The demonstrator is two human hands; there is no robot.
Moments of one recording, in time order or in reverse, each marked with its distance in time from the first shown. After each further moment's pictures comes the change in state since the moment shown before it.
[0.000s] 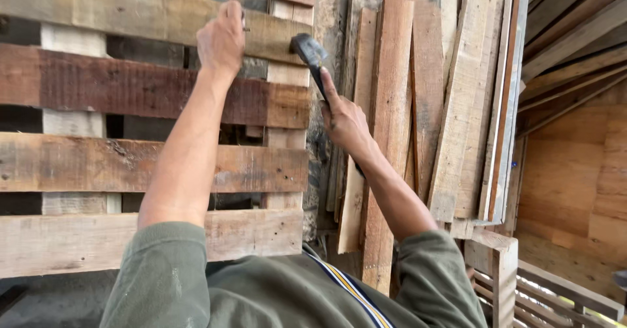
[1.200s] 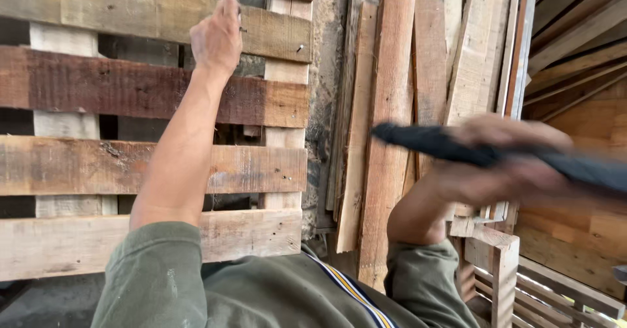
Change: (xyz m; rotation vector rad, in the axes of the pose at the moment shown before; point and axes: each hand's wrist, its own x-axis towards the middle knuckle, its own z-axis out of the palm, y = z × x) left_hand -0.006 0.000 0.004 0.019 -0.173 -0.043; right_hand -0.068 -0.022 -0.146 1.884 0.462 -0.126
